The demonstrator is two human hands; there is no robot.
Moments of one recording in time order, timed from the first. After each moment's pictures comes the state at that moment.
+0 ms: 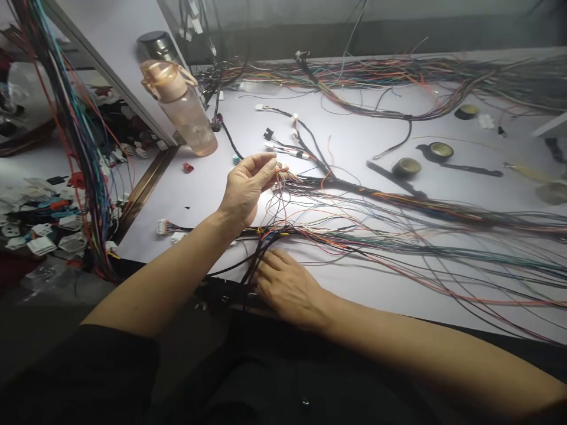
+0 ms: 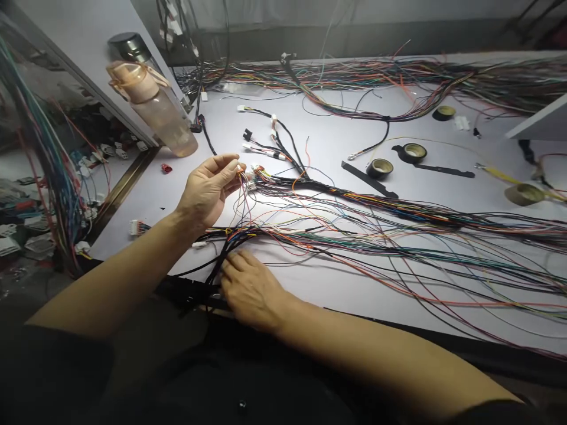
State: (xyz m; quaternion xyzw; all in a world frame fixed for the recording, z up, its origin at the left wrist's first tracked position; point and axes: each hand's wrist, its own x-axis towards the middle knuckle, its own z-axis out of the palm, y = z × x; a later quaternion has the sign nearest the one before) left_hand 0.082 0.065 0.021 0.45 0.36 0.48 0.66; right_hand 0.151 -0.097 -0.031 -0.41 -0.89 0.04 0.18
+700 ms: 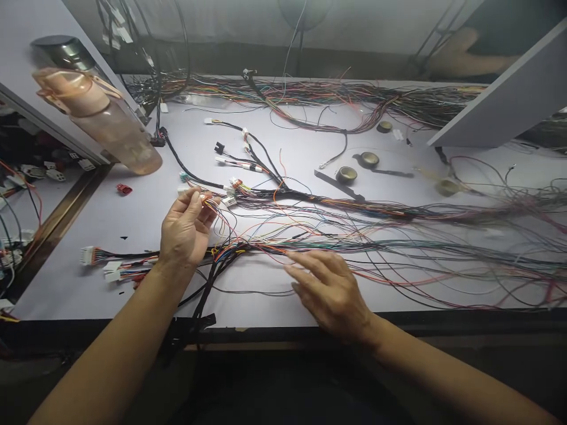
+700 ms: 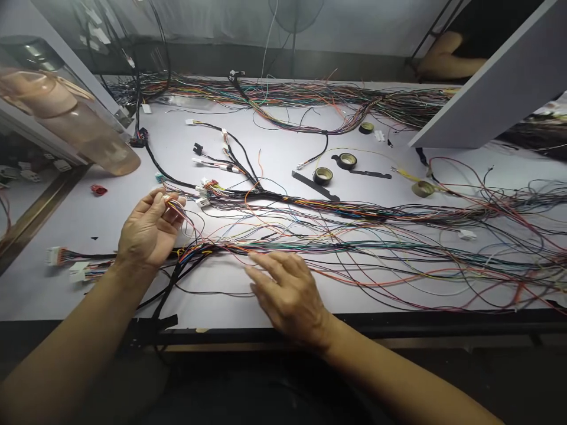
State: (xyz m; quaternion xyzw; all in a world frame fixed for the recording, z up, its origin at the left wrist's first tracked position) left_hand 0.067 0.062 -0.010 0.33 0.39 0.55 0.66; right_hand 0.255 -0.147 -0.011 -0.58 -0.75 -0.01 0.30
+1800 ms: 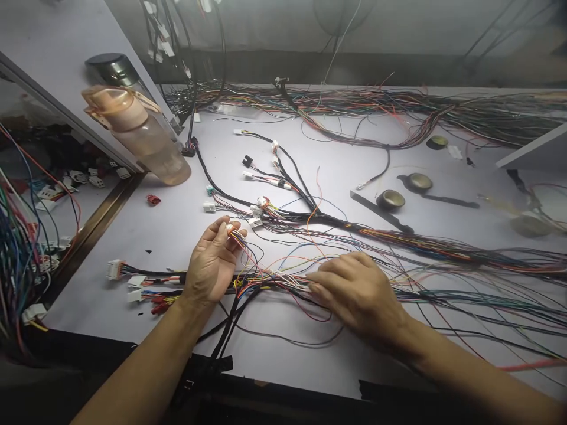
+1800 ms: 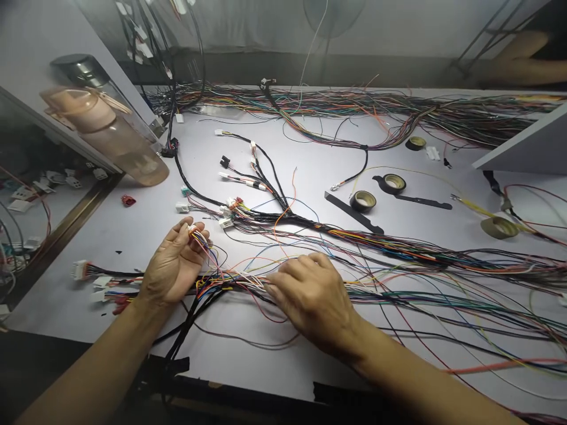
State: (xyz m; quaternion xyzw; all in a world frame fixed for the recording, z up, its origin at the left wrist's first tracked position) left_hand 0.056 0.058 -0.024 0.25 0.38 0.52 0.72; right_hand 0.280 -0.073 -0.001 -0.55 -0.79 0.05 0.28
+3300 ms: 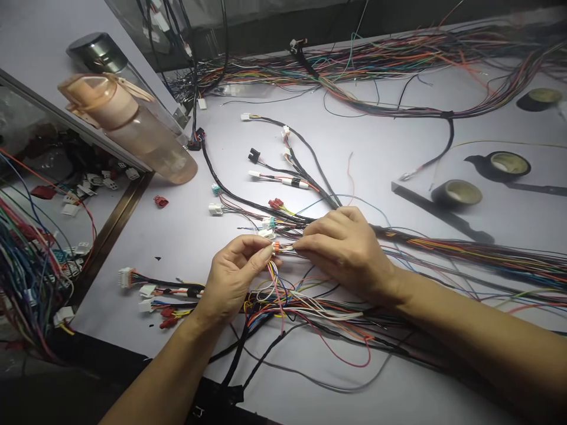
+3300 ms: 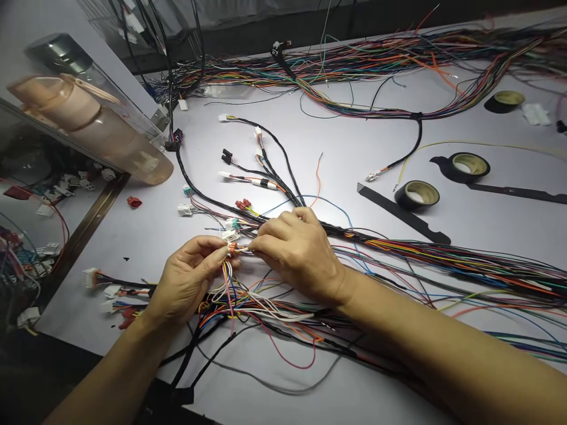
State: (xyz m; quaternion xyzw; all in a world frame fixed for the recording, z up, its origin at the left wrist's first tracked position) left_hand 0.069 0.050 -0.020 0.47 0.45 0.37 0.67; right_hand 0.281 0.022 -0.024 -0.47 -0.81 0.03 0.34
